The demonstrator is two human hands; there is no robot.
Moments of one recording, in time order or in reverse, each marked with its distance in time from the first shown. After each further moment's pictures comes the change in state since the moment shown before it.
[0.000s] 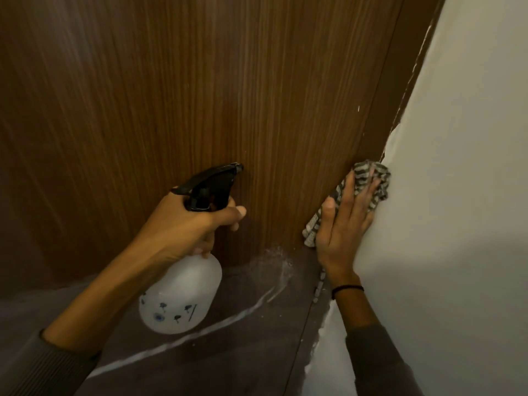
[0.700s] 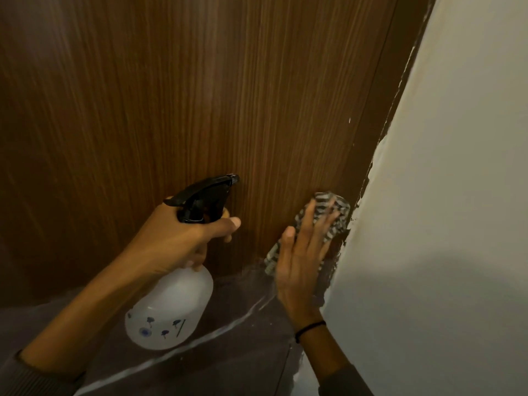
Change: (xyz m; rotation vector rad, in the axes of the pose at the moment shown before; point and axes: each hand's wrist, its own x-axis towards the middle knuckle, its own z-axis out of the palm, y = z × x) left_hand 0.003 -0.005 -0.005 -0.067 -0.065 0.001; right_hand -0.054 -0.054 0.008 0.067 -0.114 0.087
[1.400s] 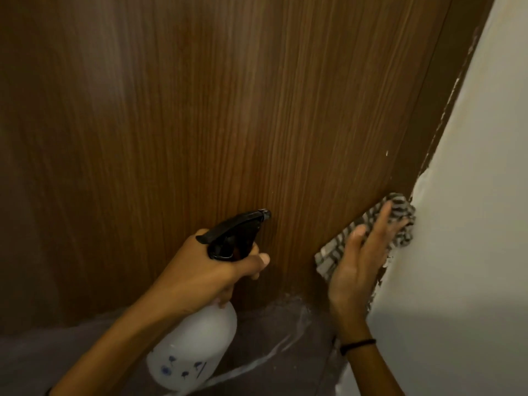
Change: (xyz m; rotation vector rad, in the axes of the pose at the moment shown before) left_hand -0.001 0.004 -0.001 0.023 0.004 -0.008; right_hand 0.063 -0.014 -0.017 0.290 0.174 0.173
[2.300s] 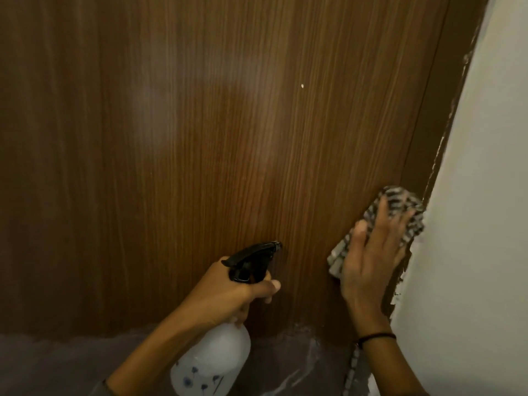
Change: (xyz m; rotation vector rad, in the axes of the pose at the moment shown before) left_hand -0.005 0.006 0.001 -0.001 -0.013 -0.057; right_hand 0.052 -0.030 0.002 -0.143 -0.013 -0.299
